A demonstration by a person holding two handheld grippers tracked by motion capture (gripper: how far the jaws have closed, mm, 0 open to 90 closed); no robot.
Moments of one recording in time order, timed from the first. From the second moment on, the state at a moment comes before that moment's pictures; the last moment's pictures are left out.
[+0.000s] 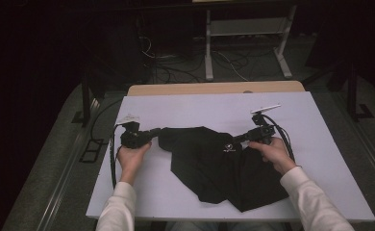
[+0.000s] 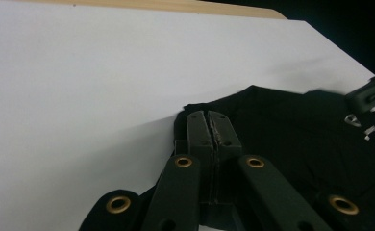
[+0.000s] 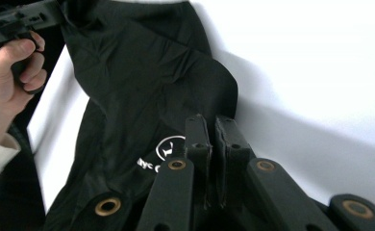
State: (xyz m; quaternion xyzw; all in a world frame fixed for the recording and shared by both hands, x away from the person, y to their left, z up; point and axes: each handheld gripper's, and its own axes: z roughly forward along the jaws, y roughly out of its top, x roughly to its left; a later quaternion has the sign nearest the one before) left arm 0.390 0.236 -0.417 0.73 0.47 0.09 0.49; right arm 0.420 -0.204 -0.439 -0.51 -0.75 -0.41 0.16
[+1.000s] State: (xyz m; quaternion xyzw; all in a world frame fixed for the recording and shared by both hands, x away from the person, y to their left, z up) left arm 0.474 0.179 -0.412 0.72 0.50 0.09 0.47; right arm 0.458 -0.249 -0.409 -0.52 -0.70 -0.48 -0.02
